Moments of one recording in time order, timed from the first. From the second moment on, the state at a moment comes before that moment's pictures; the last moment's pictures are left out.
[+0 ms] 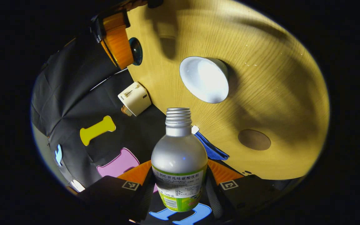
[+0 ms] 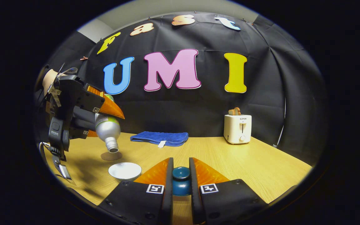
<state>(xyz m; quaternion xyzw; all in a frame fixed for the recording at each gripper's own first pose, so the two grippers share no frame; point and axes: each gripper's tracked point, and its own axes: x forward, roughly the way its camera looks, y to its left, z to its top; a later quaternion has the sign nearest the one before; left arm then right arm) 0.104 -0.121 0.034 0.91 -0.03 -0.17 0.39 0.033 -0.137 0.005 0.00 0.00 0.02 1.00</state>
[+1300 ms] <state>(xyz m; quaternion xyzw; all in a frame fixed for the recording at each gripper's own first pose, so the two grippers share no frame) 0.123 -0.036 0.045 -0.01 -0.03 -0.07 1.00 0.032 -0.153 0.006 0.00 0.00 -0.03 1.00</state>
